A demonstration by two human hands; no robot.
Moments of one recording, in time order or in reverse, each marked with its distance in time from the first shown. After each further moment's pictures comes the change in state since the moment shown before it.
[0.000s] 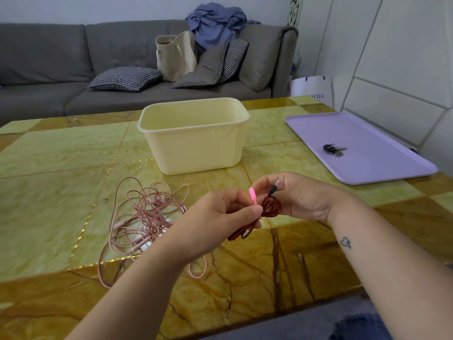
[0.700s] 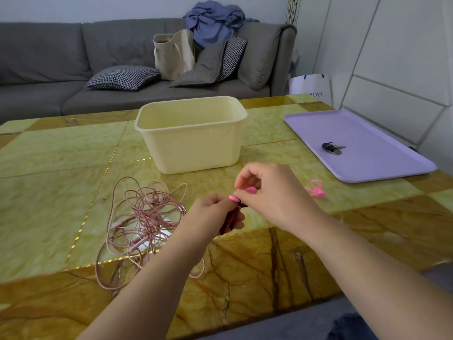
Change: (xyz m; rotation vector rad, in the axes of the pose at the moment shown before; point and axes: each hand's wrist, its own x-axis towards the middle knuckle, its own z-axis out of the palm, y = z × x) left_hand 0.017 -0.018 0.013 -0.367 0.335 -0.359; right_hand 0.000 -0.001 0.053 -0.870 0.578 -0.363
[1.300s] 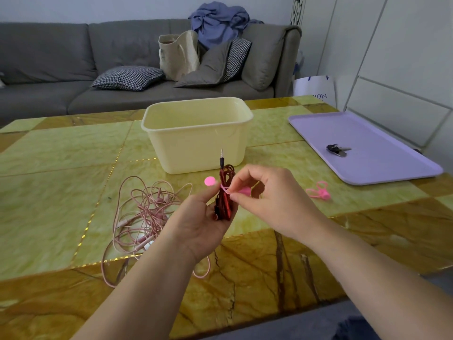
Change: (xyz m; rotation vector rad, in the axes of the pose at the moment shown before) left_hand -0.007 0.016 -0.008 -0.925 -0.032 -0.193; right_hand -0.007 -0.008 0.003 0.190 -0.037 -0.168
